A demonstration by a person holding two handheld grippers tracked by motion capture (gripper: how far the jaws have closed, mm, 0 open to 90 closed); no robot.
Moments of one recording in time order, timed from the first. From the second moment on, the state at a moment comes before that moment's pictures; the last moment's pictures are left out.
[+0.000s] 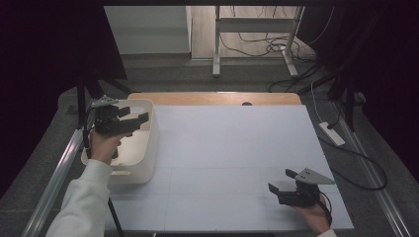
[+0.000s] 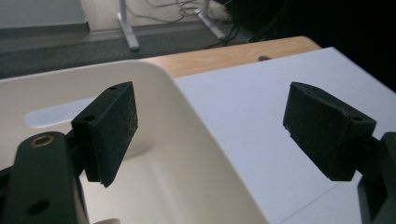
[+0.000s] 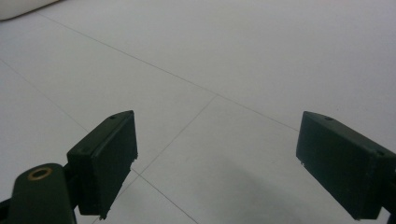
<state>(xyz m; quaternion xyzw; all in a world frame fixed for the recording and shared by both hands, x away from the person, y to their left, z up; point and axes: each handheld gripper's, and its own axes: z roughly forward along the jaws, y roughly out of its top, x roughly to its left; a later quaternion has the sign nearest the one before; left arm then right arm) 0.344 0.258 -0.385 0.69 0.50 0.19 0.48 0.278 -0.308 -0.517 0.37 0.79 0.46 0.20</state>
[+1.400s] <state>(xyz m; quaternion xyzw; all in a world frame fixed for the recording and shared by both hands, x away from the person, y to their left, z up) 0.301 0.198 -0.380 0.73 0.39 0.15 0.54 0.278 -0.311 -0.516 0.37 0.78 0.46 0.20</state>
